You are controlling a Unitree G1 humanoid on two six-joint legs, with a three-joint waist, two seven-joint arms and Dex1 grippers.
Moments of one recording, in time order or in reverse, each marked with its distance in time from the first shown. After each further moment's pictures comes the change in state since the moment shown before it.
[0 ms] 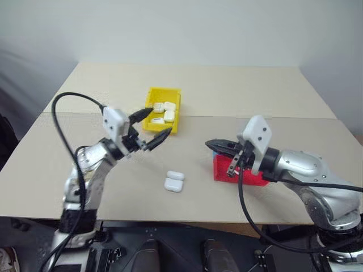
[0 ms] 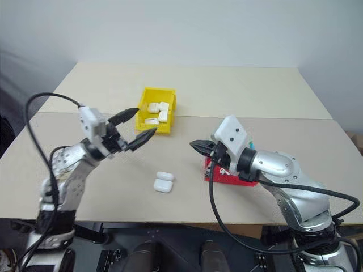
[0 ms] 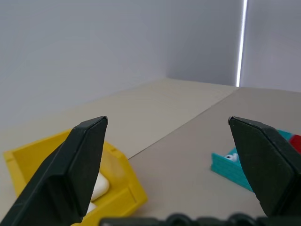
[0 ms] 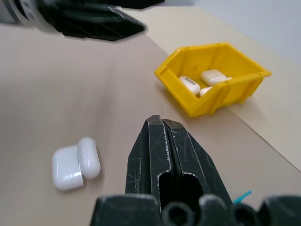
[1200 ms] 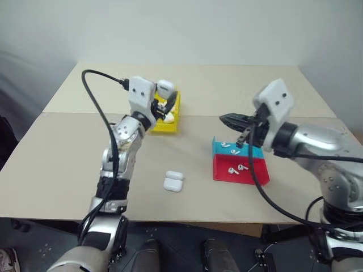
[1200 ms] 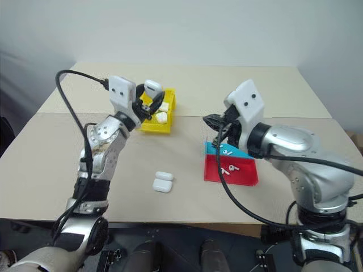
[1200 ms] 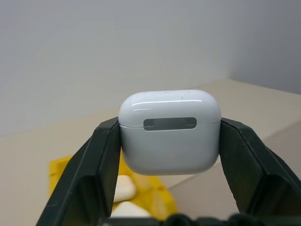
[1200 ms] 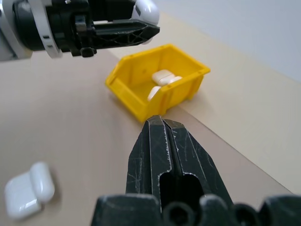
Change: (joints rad) left arm -0.494 -0.311 -0.056 0.490 0.411 0.028 0.632; right arm -0.247 0.137 -0.135 -0.075 0.102 0.454 -0.303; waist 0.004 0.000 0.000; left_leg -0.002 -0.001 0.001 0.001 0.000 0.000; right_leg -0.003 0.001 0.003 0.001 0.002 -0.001
